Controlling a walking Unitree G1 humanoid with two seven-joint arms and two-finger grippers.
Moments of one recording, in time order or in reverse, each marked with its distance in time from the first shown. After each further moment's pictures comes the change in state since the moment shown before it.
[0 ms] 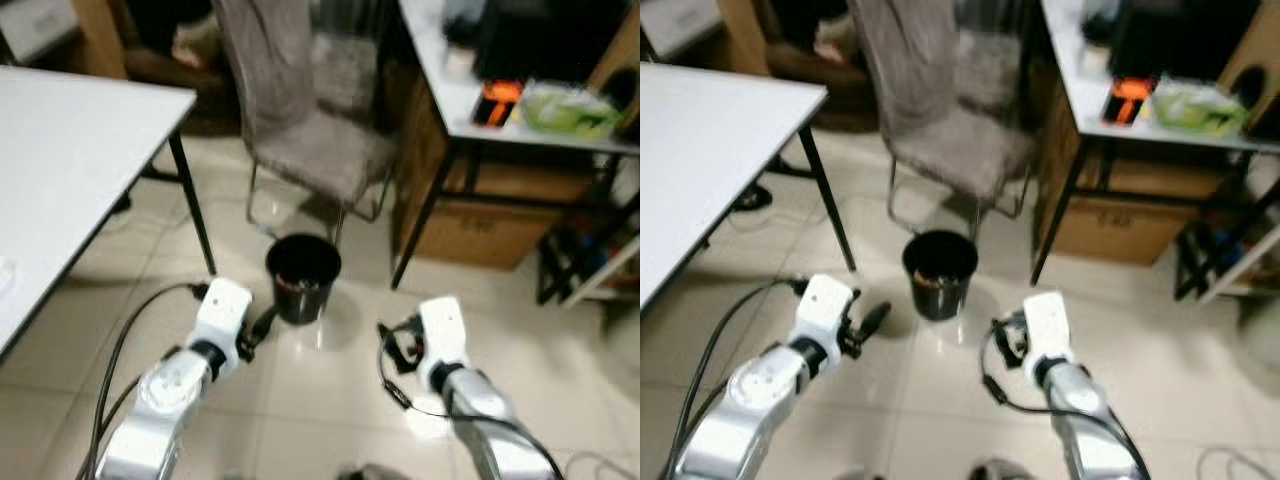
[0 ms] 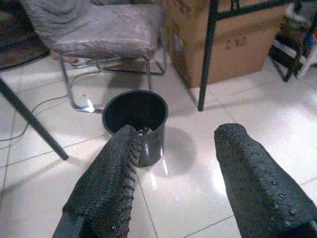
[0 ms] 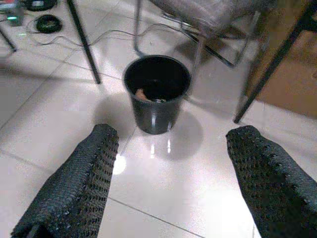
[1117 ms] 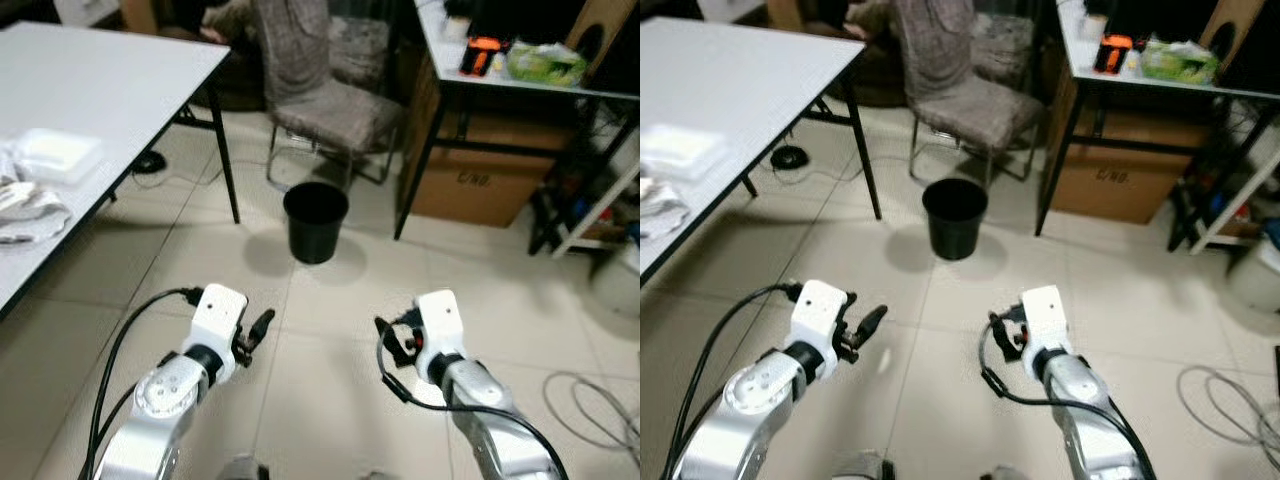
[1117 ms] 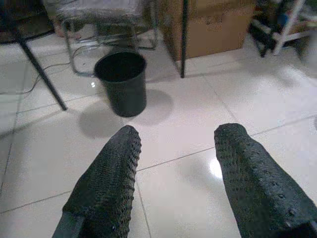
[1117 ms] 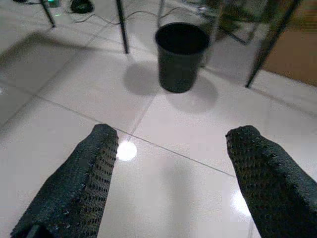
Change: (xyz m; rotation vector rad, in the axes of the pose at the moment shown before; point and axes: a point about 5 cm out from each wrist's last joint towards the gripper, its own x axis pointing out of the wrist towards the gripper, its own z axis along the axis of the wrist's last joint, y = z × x) left arm -0.006 0.000 -0.004 -0.022 0.008 0.013; right arm 0.005 -0.004 0.007 -0.013 -0.010 0.015
